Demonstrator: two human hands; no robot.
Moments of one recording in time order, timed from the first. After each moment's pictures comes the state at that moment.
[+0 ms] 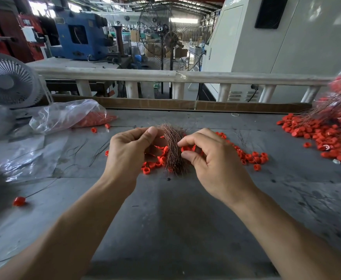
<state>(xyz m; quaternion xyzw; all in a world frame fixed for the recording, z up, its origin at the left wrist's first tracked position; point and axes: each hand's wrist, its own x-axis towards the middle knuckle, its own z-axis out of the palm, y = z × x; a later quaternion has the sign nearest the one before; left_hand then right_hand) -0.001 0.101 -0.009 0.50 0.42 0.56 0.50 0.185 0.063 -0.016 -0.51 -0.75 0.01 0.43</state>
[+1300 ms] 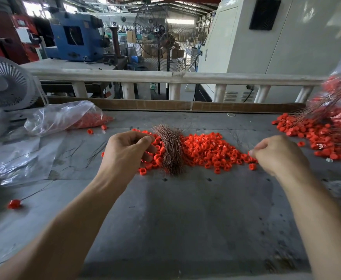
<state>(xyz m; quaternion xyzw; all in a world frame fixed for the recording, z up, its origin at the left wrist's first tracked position) -0.006 0.102 -0.005 0.56 0.52 0.49 0.41 0.305 0.081 -0.008 -0.88 -0.42 0.04 0.24</state>
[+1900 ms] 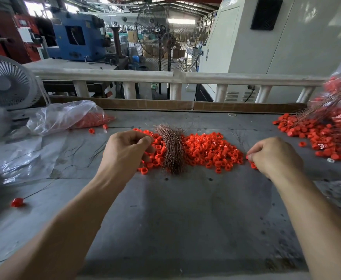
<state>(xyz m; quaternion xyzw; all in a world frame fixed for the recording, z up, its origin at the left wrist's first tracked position) -0.010 0.104 -0.003 0.58 0.55 0.48 0.38 0.299 0.086 -0.012 -0.87 -0.44 0.02 0.21</state>
